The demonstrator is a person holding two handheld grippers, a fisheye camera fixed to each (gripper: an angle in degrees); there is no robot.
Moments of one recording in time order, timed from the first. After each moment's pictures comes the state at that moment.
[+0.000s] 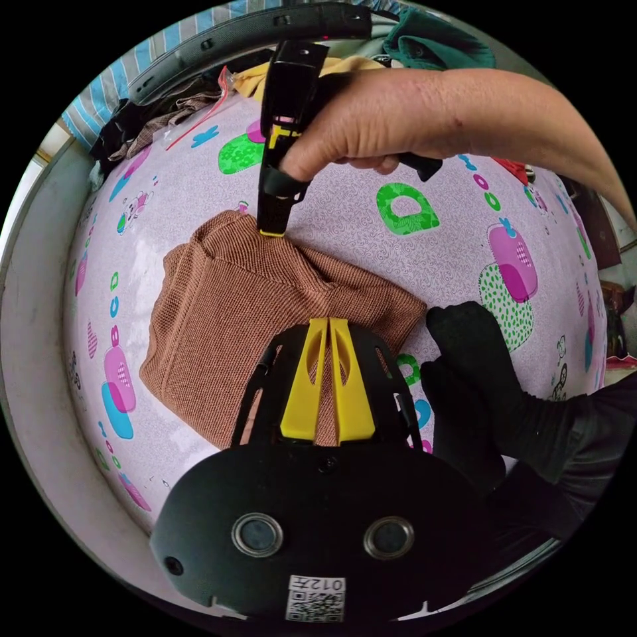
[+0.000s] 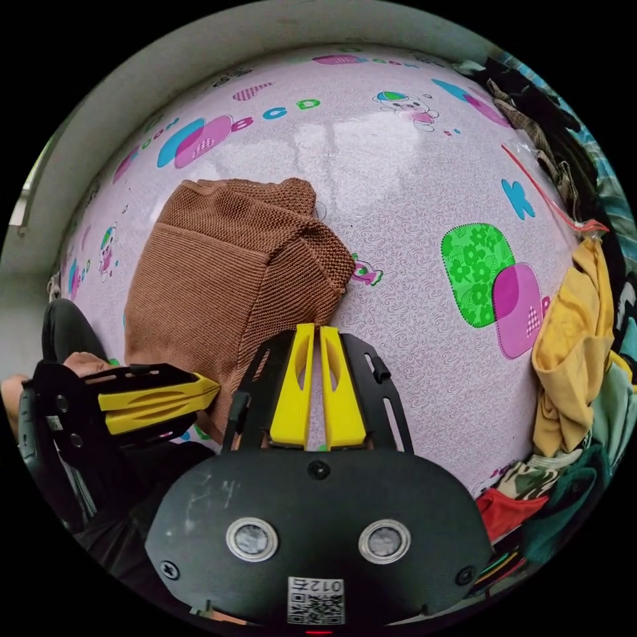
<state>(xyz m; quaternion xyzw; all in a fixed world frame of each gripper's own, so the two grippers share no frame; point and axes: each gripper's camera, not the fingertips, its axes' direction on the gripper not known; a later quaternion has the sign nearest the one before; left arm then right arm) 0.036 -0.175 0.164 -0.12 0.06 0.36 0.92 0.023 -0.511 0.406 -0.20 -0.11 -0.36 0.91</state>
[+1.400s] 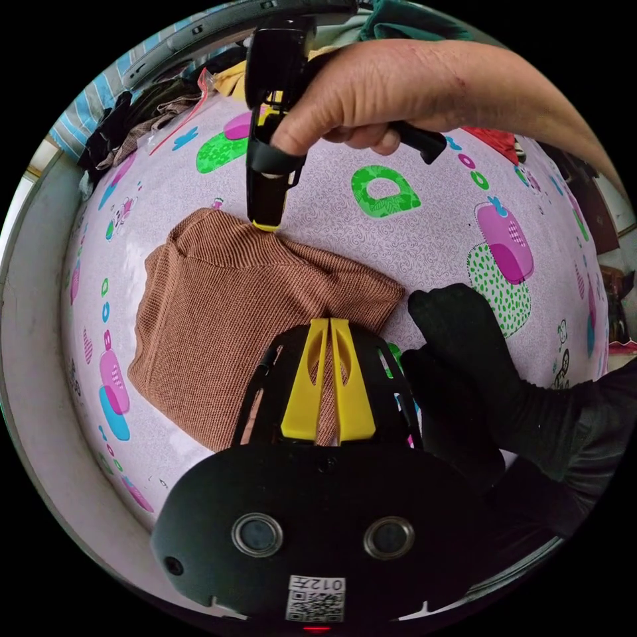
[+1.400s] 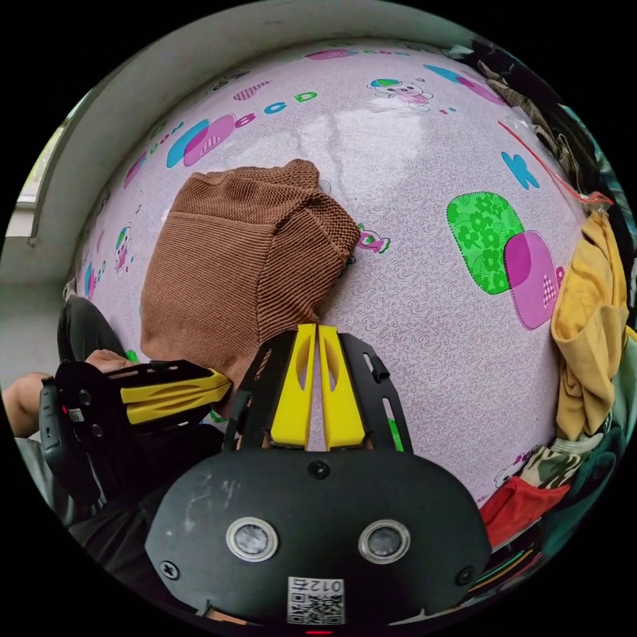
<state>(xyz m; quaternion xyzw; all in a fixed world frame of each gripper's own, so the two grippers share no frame) 0.051 -0.143 0.157 -0.13 0.06 0.38 0.91 0.041 -0.457 0.424 -0.22 -0.14 -0.33 0.91</state>
